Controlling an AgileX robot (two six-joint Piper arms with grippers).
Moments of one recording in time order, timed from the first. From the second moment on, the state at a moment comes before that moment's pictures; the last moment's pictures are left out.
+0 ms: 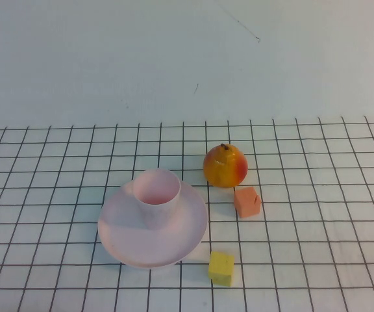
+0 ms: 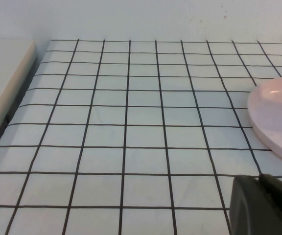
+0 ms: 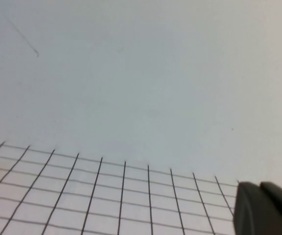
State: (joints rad) right arm -0.03 -0.01 0.03 0.15 0.05 -0.35; left arm 0.00 -0.01 0.02 -0.12 0.38 0.01
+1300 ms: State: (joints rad) right arm -0.09 -0.01 0.03 -0.05 0.43 -0.10; left arm 0.00 -0.01 0.02 -0.12 0.38 0.01
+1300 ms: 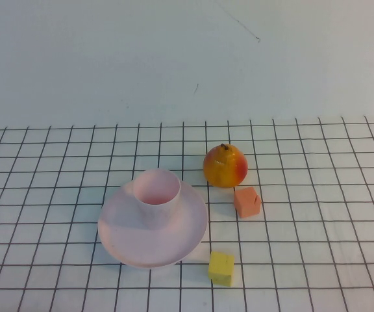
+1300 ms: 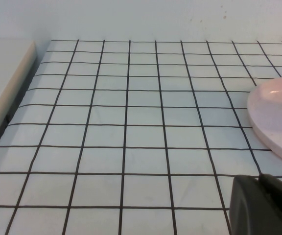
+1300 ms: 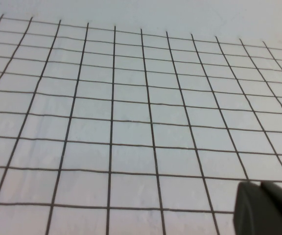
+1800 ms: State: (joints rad) right arm -0.08 -0.01 0.03 -0.05 0.43 -0.08; left arm 0.00 -0.01 0.02 -0.12 0.38 0.01
